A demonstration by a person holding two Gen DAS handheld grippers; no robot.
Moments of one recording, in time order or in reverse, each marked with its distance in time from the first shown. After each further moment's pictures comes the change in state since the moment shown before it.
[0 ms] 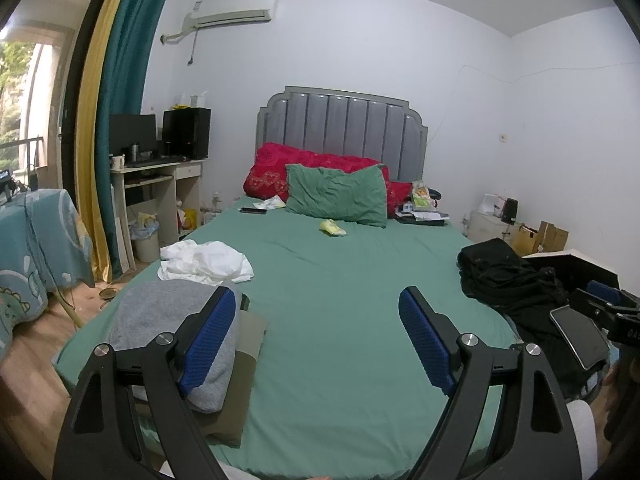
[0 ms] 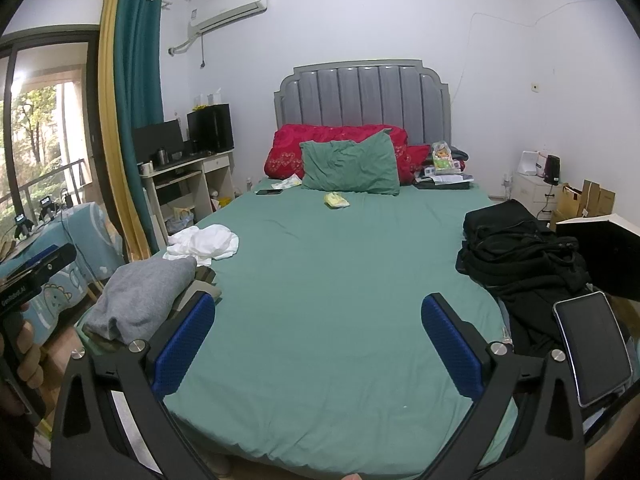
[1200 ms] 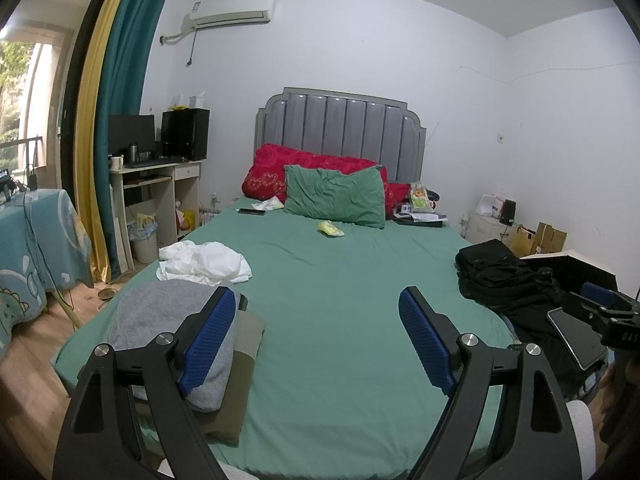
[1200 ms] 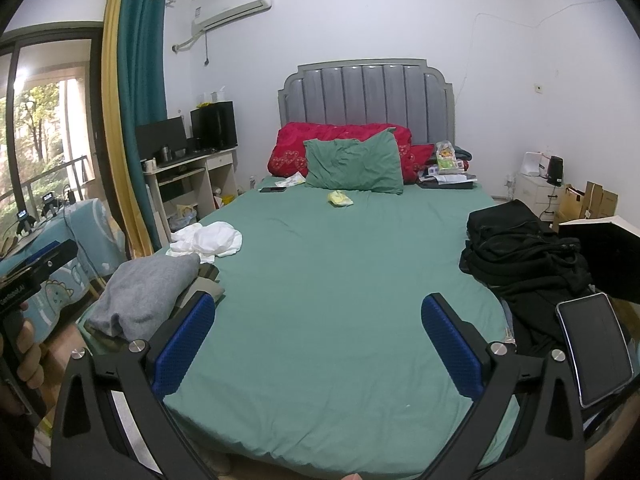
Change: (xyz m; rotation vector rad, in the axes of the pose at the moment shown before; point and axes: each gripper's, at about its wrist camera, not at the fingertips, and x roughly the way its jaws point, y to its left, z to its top) left arm 0.001 0.002 0.000 0.002 -0.007 -0.006; right arm -0.002 0.005 0.000 -0.005 0.002 0.005
